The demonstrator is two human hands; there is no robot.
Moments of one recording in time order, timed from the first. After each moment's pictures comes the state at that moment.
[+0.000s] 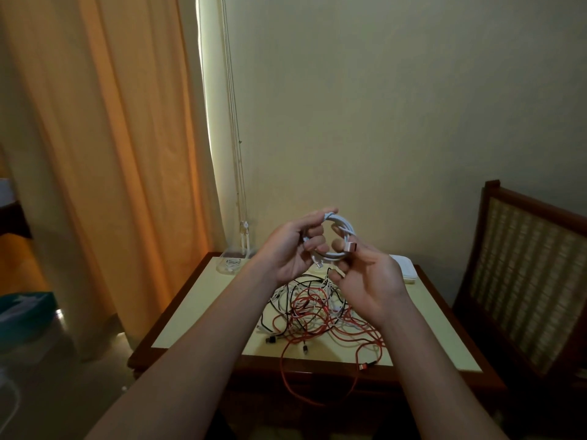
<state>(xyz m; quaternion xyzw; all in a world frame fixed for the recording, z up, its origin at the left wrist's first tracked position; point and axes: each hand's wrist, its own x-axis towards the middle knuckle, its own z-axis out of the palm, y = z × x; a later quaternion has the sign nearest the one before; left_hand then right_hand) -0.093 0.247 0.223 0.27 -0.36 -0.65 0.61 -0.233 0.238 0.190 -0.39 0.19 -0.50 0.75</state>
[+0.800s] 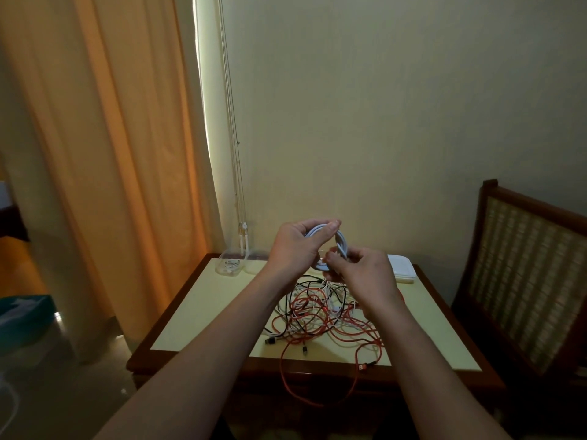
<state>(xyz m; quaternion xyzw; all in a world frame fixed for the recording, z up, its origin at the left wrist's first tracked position) -0.105 0.249 0.207 0.46 -0.52 -0.35 0.63 -0.234 0.239 0.185 -0.62 0.44 -0.49 0.42</state>
